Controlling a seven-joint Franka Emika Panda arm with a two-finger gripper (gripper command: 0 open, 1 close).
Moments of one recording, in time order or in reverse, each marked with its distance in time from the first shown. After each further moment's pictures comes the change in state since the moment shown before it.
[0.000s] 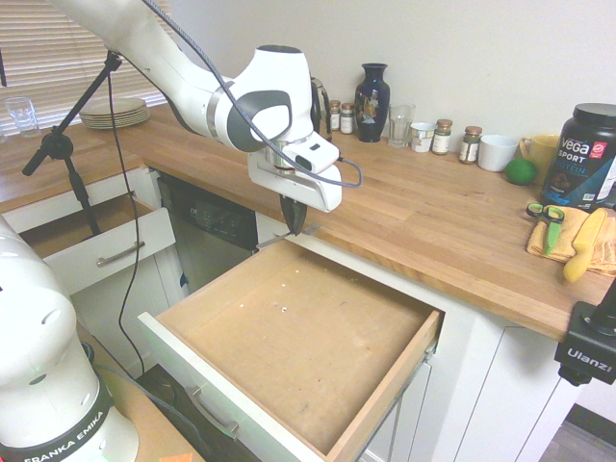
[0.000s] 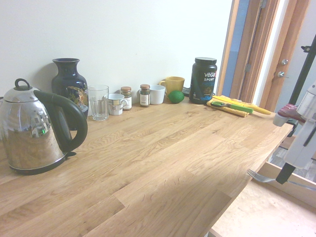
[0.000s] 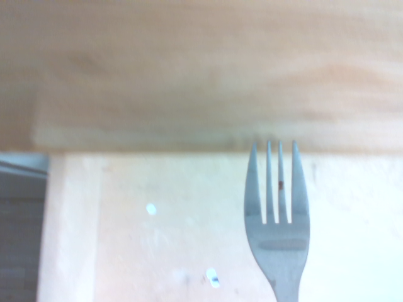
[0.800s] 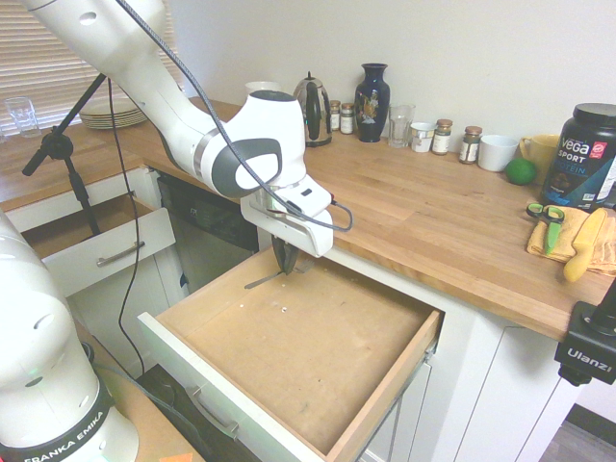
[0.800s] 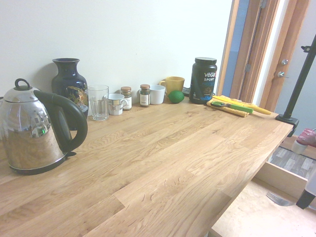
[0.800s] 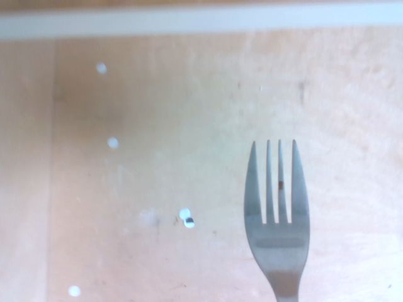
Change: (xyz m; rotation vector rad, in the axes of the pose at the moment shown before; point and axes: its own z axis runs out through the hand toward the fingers) arm -0.021 0.047 0.057 -0.032 -0.029 0.023
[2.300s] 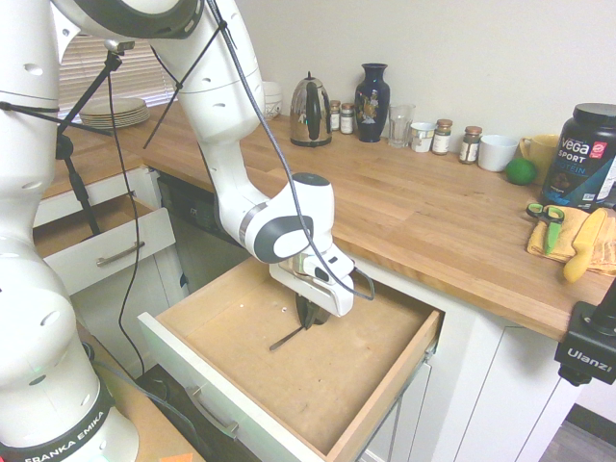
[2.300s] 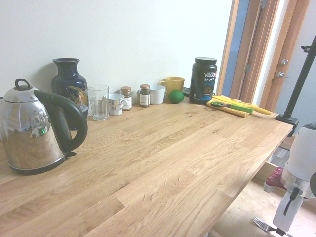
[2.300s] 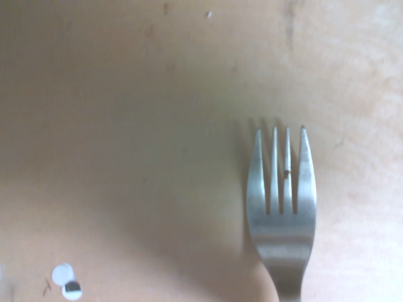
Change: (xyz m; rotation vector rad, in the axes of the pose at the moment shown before) arm 0.043 0.002 0.134 -0.102 -0.044 0.016
